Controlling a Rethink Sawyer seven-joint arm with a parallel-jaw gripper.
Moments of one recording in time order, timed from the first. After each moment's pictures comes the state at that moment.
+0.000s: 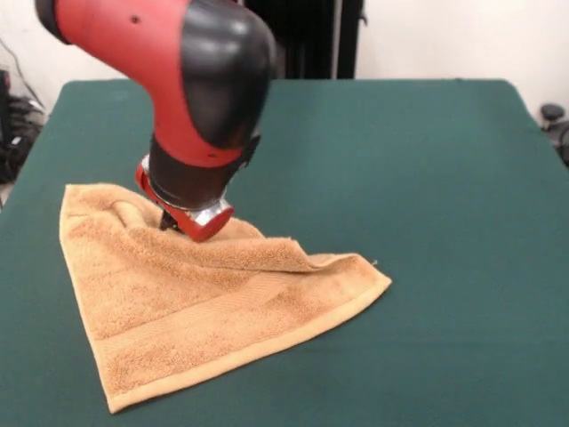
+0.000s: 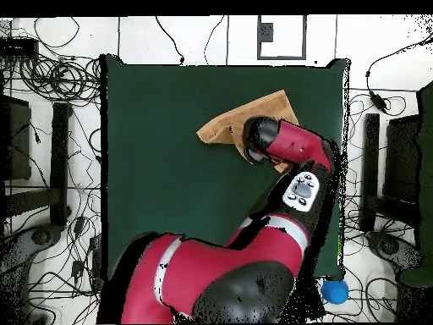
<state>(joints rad) -0.09 -0.06 -0.50 1.06 0.32 0.77 2.10</state>
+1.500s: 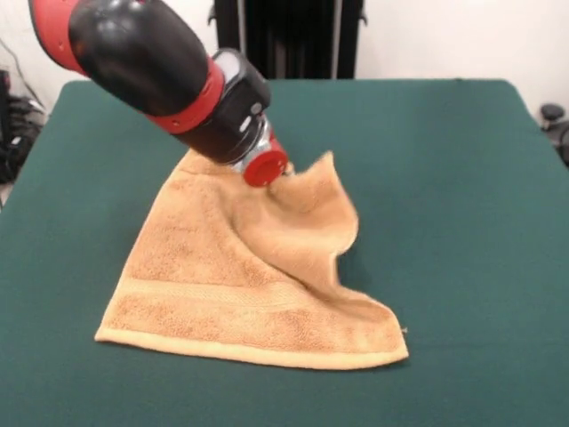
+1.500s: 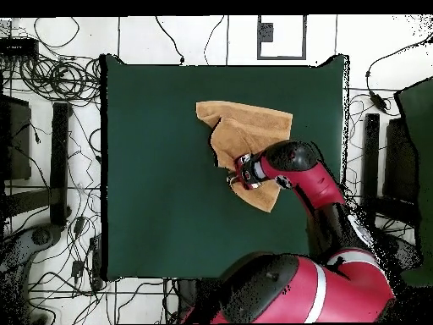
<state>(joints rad) -0.42 -0.27 0.00 1.46 0.43 0.99 2.10</state>
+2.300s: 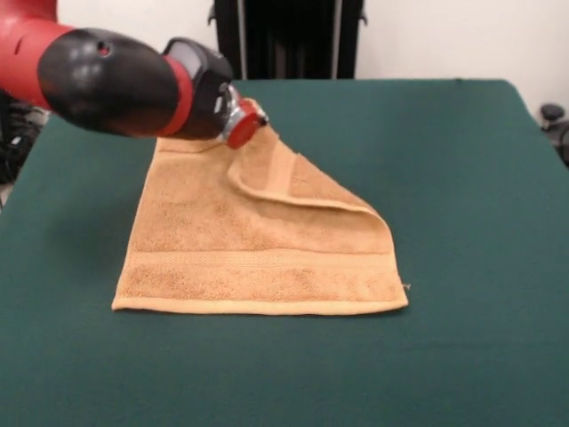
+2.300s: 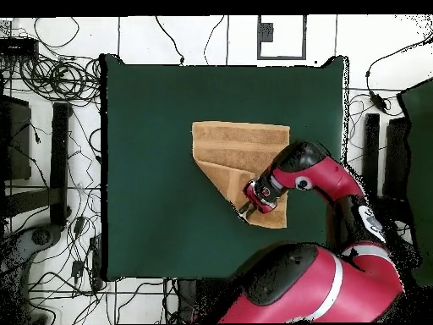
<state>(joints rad) -0.49 -0.16 0.00 1.25 0.11 1.46 2.10</state>
